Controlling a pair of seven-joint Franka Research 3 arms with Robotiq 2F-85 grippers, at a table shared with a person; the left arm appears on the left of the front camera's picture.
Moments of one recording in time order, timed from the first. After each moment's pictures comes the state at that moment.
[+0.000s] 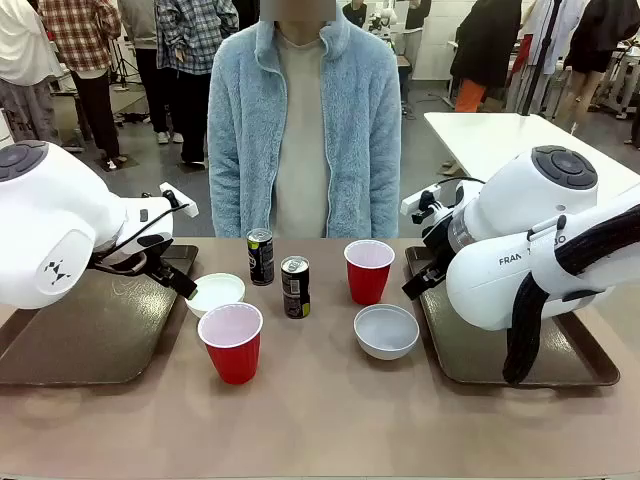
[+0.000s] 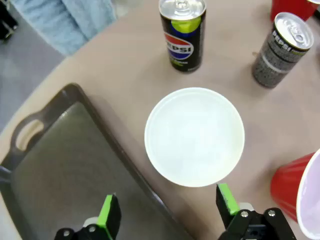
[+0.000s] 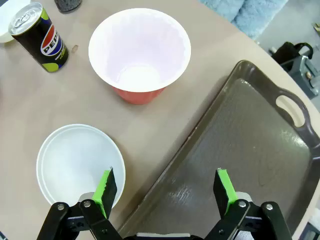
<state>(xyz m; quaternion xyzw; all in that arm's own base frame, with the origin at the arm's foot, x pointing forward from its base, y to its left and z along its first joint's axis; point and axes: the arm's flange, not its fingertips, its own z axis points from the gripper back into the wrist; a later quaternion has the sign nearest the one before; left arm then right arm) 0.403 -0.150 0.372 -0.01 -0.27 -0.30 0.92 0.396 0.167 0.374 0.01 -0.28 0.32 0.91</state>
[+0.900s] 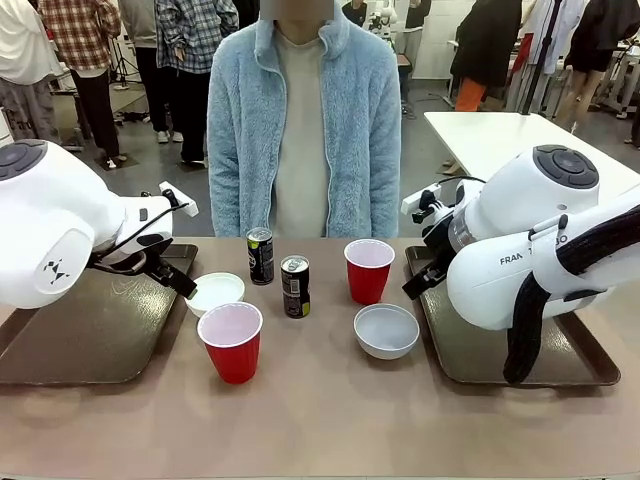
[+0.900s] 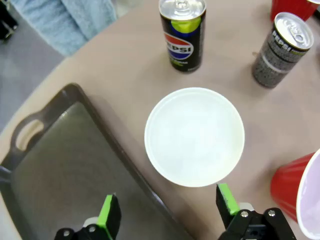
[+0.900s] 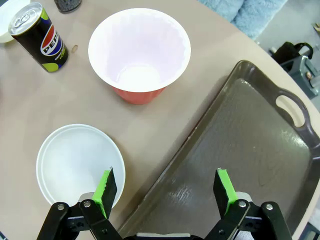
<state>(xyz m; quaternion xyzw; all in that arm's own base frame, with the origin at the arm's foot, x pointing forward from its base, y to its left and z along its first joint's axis) 0.403 -0.150 0.372 -0.01 -0.27 -0.30 0.92 0.396 0.167 0.374 0.01 -0.28 0.32 0.91</state>
